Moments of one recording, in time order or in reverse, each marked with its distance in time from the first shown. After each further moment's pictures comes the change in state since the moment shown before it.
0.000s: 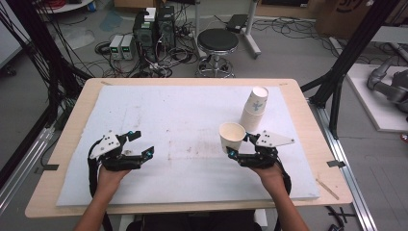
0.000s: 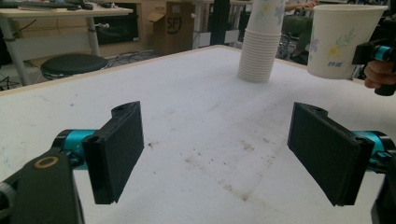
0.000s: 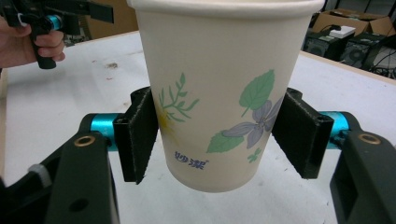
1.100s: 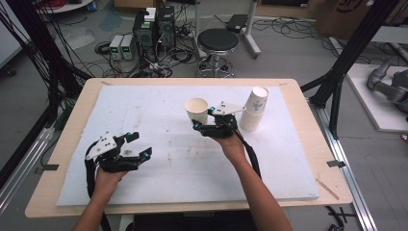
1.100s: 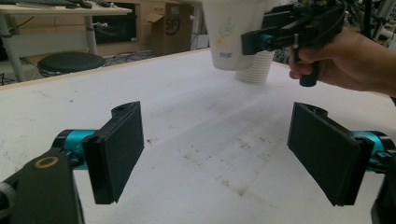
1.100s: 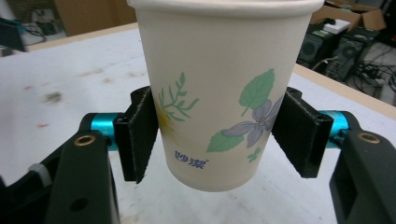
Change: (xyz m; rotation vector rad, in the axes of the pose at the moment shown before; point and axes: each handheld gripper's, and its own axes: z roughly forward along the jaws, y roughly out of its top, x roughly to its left) left arm 0.001 -0.002 -0.007 -0.018 -0.014 -0.034; right arm -0.008 0.057 0.128 0.083 -0.065 -0.024
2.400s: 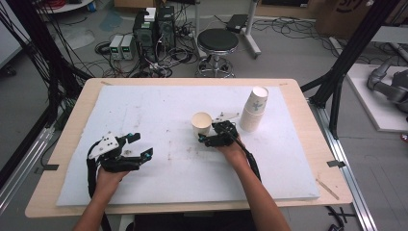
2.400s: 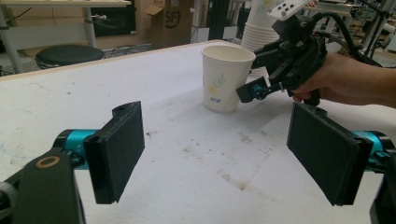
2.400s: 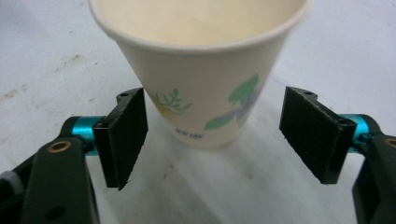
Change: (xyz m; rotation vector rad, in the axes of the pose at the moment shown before) left arm 0.001 -0.003 0.003 0.029 0.000 -0.004; right arm -0.011 -0.049 0.013 0.261 -0.047 0.097
